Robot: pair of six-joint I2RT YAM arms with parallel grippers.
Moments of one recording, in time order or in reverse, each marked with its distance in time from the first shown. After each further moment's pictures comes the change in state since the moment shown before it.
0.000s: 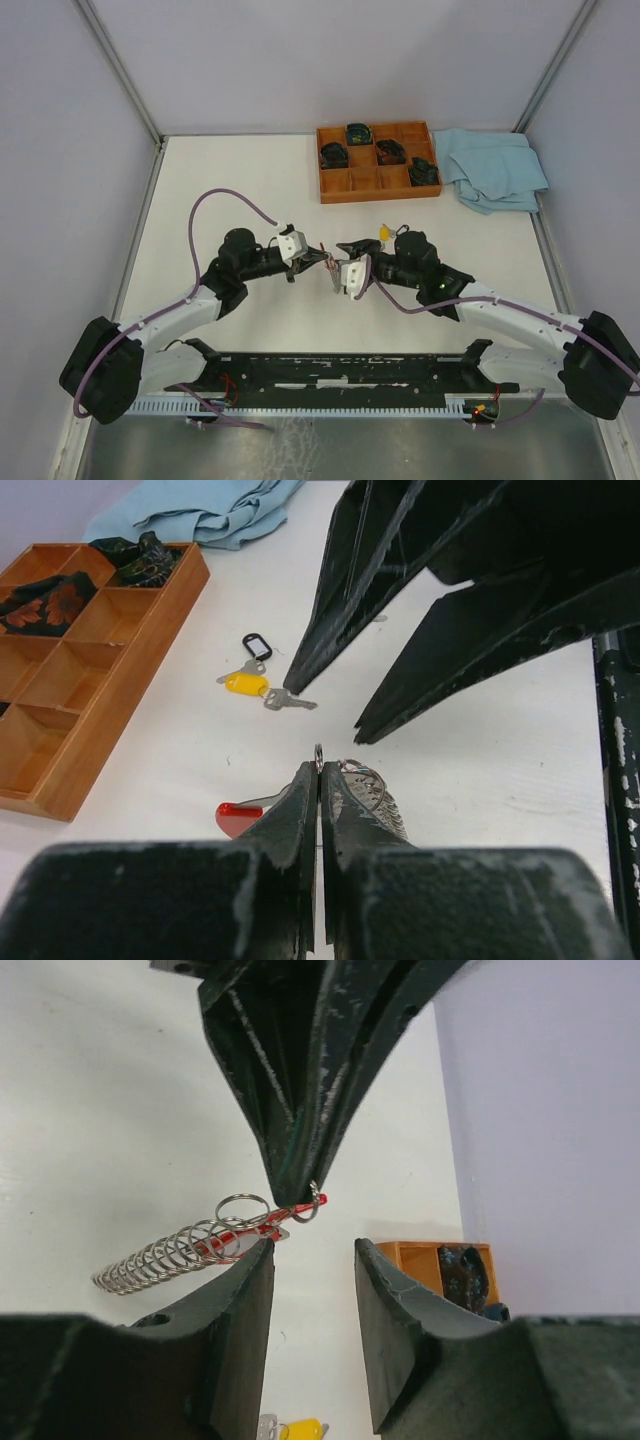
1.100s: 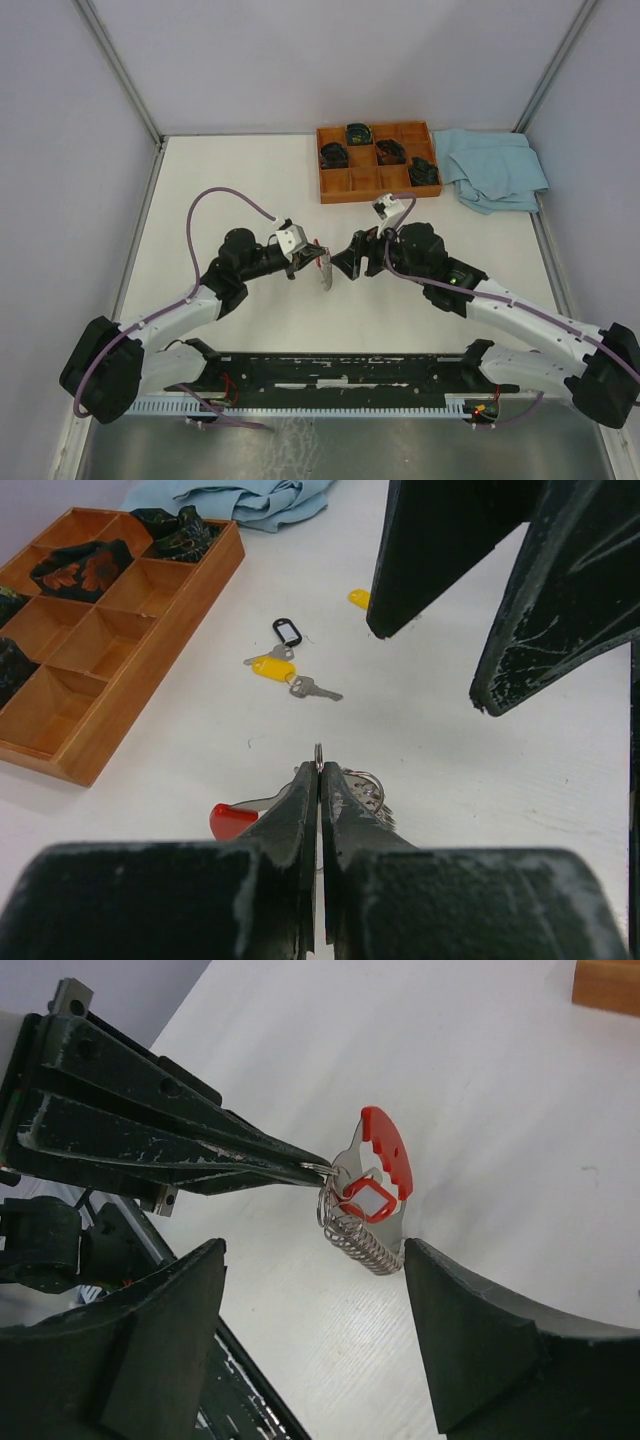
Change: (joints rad) left arm 0.000 -0.003 0.000 0.000 -0.104 -0.053; right arm -0.001 -0.100 0.107 -0.193 0.316 1.413
